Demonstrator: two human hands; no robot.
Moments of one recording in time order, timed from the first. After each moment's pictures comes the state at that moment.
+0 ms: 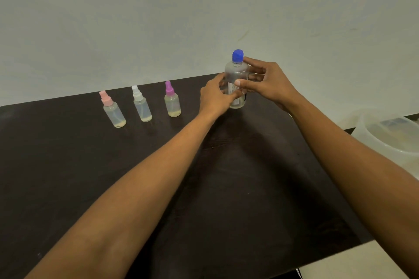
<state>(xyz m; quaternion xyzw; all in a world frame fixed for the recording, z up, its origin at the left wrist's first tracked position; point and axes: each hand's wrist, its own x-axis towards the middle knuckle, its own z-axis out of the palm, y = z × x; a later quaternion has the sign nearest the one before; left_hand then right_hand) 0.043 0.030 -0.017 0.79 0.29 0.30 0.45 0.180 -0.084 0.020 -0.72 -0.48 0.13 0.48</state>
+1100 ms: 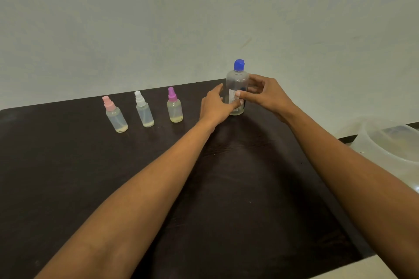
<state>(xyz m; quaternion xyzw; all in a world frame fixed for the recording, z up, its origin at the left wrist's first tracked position) 0.046 0.043 -0.027 0.78 0.34 0.24 0.46 0.195 -0.067 -0.006 -0.72 -0.47 0.18 0.48</state>
